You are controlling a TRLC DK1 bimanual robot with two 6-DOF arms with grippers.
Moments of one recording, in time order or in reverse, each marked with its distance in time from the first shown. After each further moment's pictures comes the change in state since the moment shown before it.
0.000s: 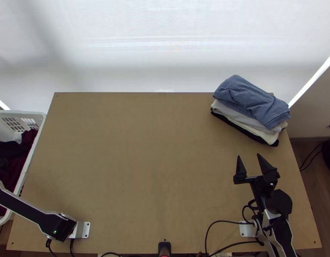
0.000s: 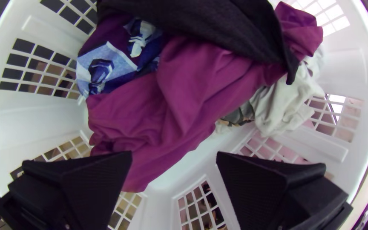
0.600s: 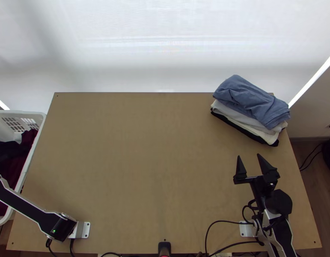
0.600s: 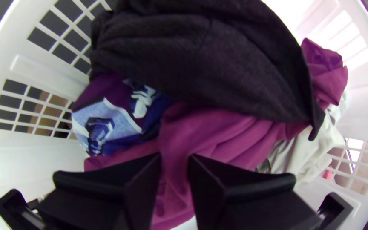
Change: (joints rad) left arm -0.021 0.137 0.119 0.217 -0.006 -0.026; right arm 0.000 0.000 0.000 0.000 0.000 0.000
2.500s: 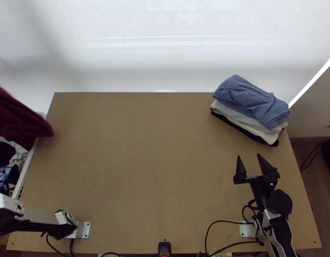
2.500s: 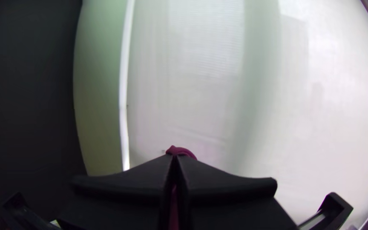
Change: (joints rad) left arm -0.494 -1.137 0.024 0.003 0.115 -0.428; right arm 0.000 0.000 0.000 0.000 0.000 -0.003
